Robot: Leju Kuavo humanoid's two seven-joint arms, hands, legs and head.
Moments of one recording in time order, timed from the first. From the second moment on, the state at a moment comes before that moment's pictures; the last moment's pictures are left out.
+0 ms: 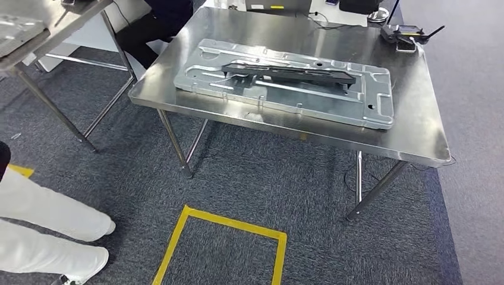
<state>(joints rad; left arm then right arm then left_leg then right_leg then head) -0.02 -0.35 1.43 -0.81 -1.39 -0.26 -0.43 0.53 0.32 -0.38 -1.27 0.63 0.30 0.46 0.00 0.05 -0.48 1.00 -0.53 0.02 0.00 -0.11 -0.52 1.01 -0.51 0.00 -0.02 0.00</state>
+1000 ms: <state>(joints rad) -0.01 -0.36 1.43 -0.80 -1.44 -0.22 -0.46 0.56 0.35 -0.42 -1.27 0.60 0.36 0.41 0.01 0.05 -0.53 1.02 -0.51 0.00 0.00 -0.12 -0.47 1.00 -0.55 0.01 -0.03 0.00</state>
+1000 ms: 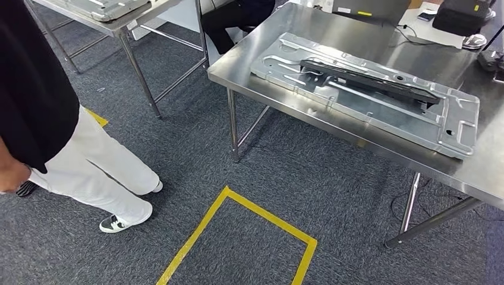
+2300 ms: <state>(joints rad) 0.00 -0.36 1.43 -0.85 -1.49 -0.29 -0.53 0.38 0.35 -0.72 -1.19 0.93 0.21 -0.07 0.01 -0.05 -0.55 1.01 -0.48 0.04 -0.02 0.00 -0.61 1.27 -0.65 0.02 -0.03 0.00</state>
